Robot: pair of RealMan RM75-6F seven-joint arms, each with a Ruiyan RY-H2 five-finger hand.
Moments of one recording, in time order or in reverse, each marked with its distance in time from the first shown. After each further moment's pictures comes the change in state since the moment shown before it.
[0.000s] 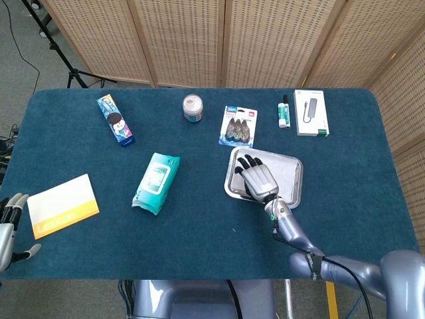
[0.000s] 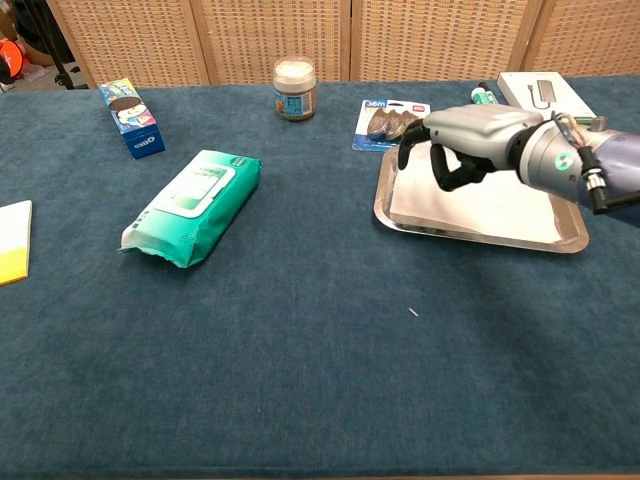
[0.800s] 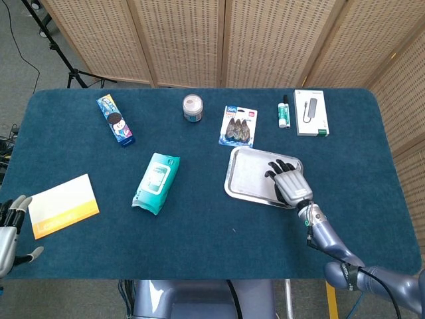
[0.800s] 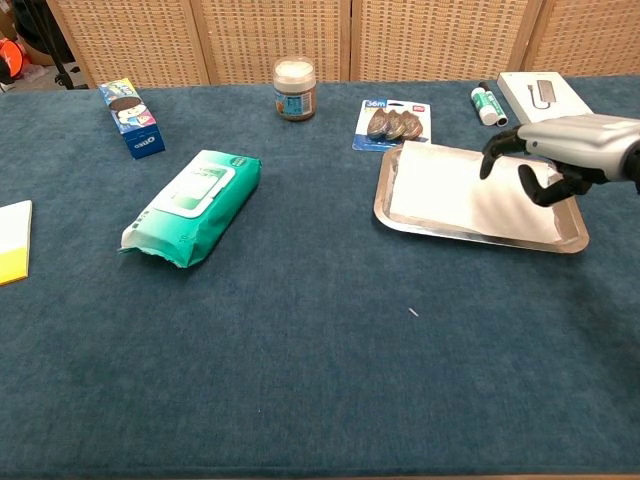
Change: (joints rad) left arm 0.014 -0.002 0.020 -0.011 0.048 0.025 0.010; right arm -0.130 0.163 -0.100 -0.003 -0.159 -0.018 0.209
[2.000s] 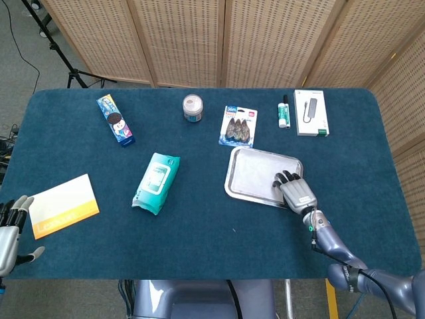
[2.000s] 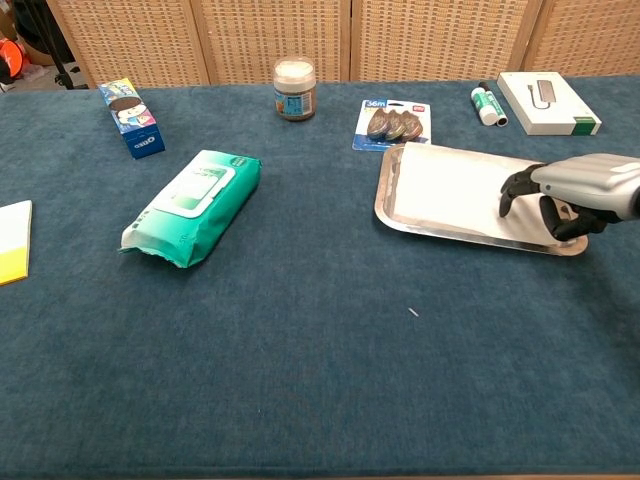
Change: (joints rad) left arm -0.005 -0.007 -0.004 0.001 -0.014 -0.013 0.014; right arm -0.030 -0.044 -0.035 0.106 -0.001 -0.075 -0.039
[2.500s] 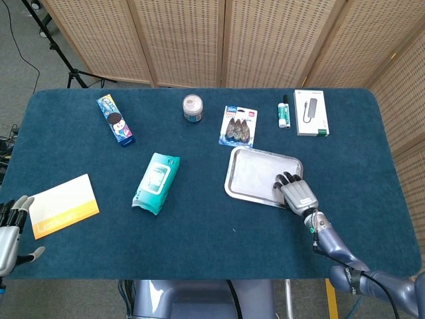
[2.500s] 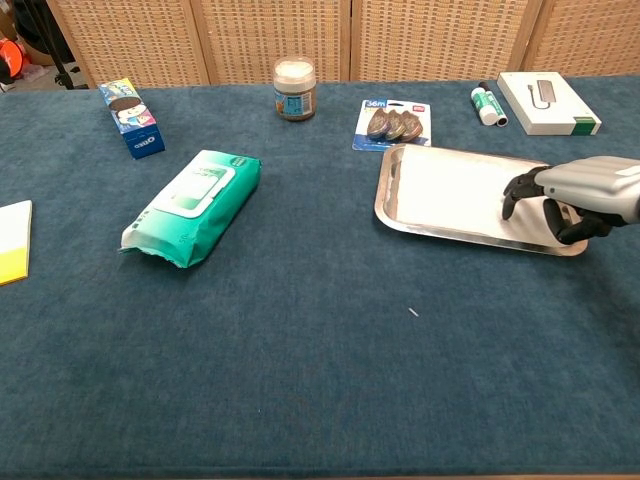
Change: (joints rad) left arm 0.000 -0.001 0.000 -0.001 0.000 0.000 0.004; right arm -0.014 0.007 -0.004 -0.013 -0.010 0.002 -0.005
